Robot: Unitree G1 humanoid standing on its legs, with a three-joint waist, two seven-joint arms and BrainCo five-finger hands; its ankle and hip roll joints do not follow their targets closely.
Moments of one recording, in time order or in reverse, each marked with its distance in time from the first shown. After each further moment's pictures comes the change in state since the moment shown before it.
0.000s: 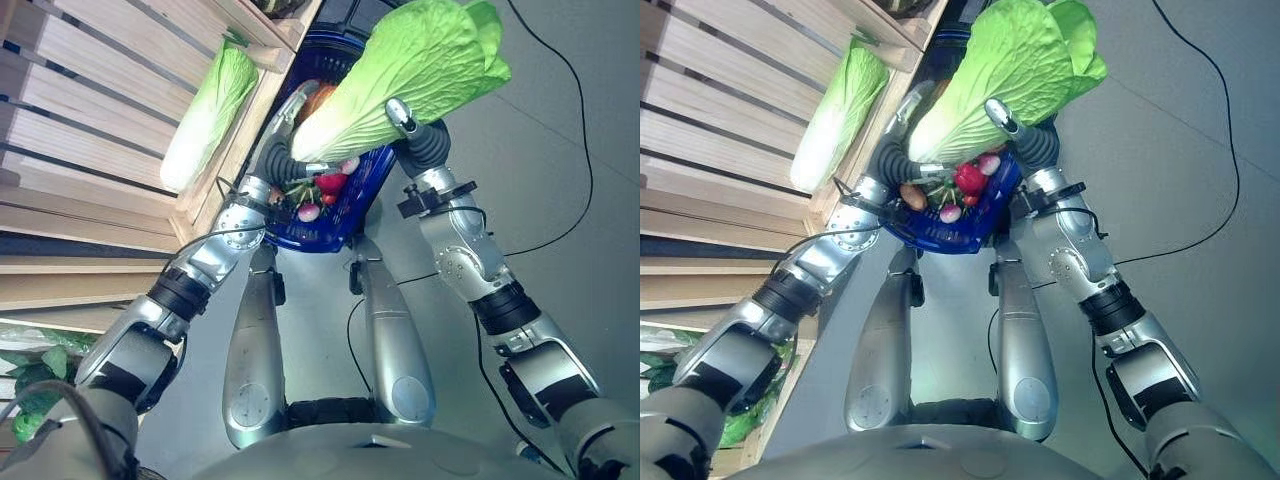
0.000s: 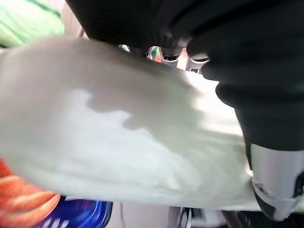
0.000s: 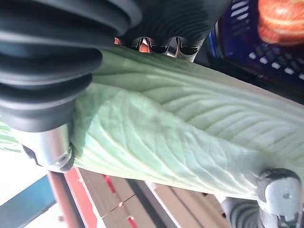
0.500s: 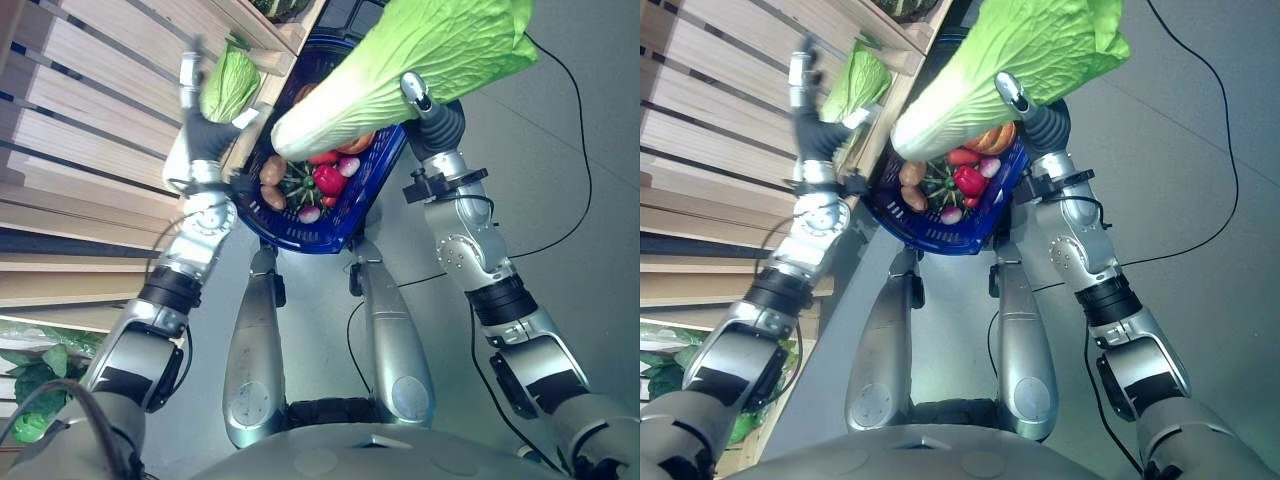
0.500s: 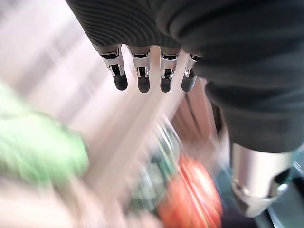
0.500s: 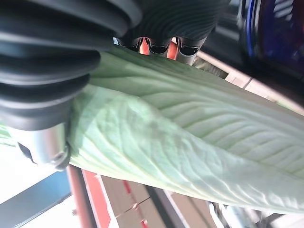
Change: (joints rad) left arm -0.023 -0.013 0.319 0.194 -0.130 -0.016 0.250; right arm 0.014 0.018 -0.088 -0.002 -0.126 0.002 -0.004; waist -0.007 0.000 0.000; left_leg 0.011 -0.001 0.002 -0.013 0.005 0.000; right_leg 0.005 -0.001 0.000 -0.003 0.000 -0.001
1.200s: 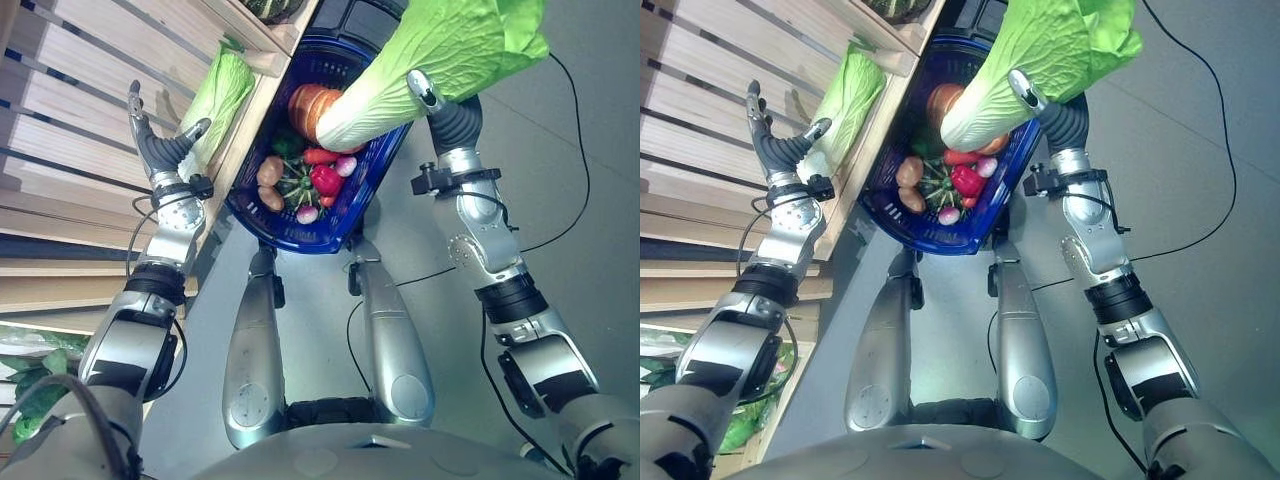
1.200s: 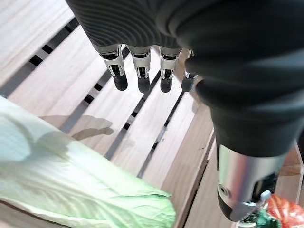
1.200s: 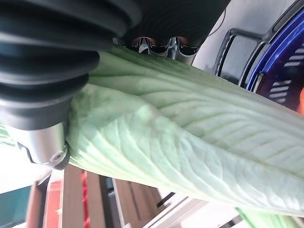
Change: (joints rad) left arm -0.037 0.014 -0.004 0.262 -0.027 0.059 0.021; right arm -0.081 -0.031 -0.002 0.088 -0.193 0.060 -0.245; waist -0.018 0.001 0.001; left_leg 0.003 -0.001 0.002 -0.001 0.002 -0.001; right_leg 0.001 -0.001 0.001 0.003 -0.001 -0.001
